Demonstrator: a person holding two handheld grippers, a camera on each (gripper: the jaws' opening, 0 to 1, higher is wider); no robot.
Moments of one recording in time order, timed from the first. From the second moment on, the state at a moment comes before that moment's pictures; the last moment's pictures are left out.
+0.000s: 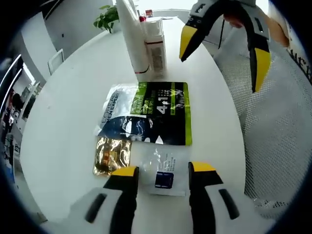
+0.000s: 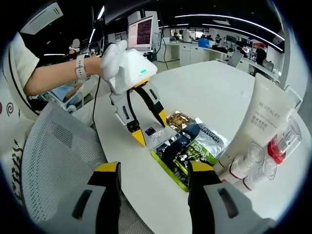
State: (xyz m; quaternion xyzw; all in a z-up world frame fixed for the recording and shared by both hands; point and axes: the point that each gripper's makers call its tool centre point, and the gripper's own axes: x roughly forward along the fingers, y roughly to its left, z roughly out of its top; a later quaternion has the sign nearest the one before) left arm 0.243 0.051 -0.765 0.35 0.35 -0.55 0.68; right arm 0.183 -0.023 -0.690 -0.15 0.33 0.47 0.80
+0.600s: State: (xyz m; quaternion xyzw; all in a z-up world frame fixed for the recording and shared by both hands) left arm 0.252 0.046 -0.766 0.34 0.35 -0.56 0.67; right arm 0.183 -0.025 -0.692 -0.16 0.33 0.47 0.80
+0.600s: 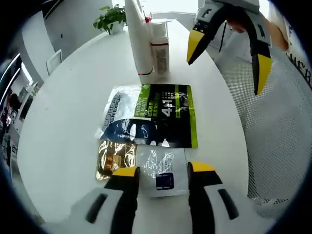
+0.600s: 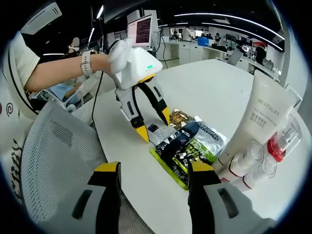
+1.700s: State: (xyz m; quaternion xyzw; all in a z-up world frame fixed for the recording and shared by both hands) left arm 0.239 0.040 -0.764 0.39 0.29 -0.63 0.61; right arm 0.182 -0.023 -0.691 -0.16 0.33 0.48 0.80
